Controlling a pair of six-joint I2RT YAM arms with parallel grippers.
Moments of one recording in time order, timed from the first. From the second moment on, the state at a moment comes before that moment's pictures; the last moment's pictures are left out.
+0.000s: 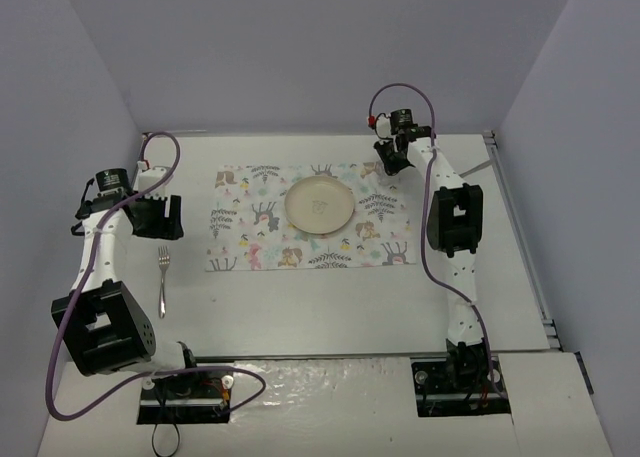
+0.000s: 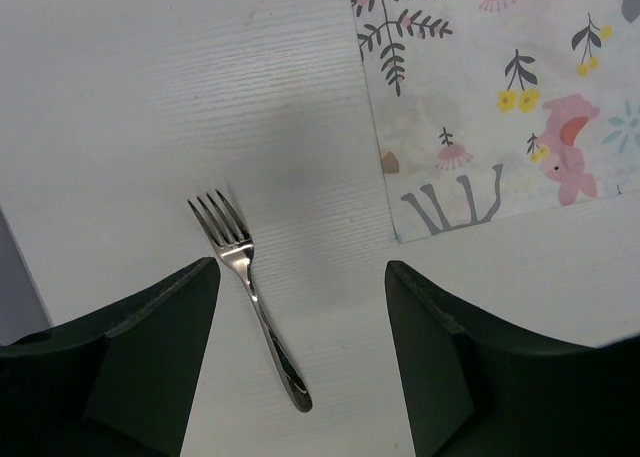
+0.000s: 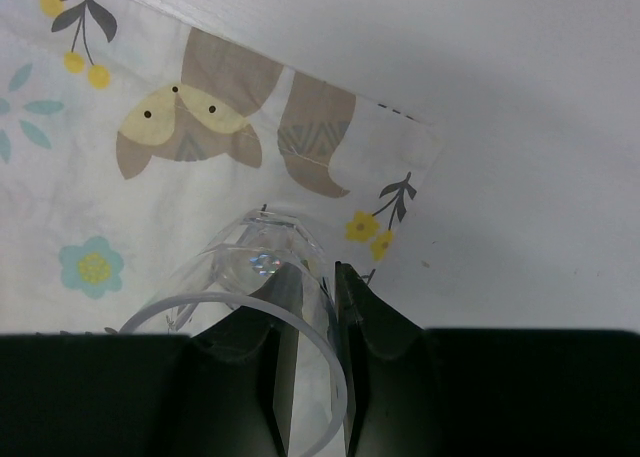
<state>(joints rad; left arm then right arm) 0.32 1.41 1.16 -0.79 0.36 0.38 0.17 2.50 2.26 -0.76 -0.04 -0.32</state>
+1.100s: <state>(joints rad) 0.29 1.44 1.16 -0.77 0.33 0.37 0.19 2.37 2.33 -0.77 0.08 -0.37</state>
